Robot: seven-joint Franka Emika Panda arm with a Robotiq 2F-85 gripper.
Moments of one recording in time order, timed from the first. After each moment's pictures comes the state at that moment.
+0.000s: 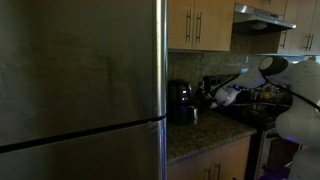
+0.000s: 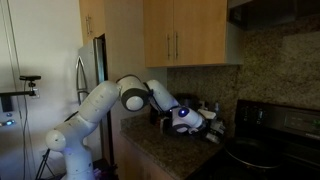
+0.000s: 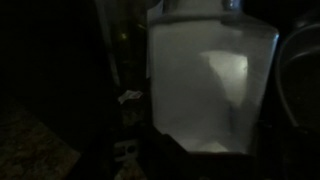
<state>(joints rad) -0.79 0.77 0.61 -1.81 0.40 3.45 2.24</state>
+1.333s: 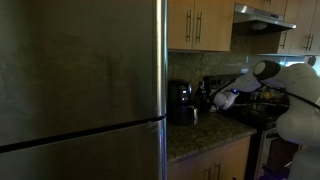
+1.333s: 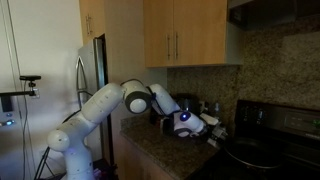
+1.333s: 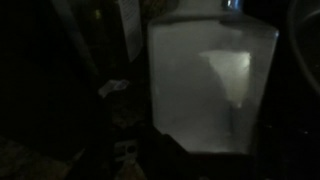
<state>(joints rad) -0.68 0.83 0.48 -1.74 0.40 3.45 2.39</state>
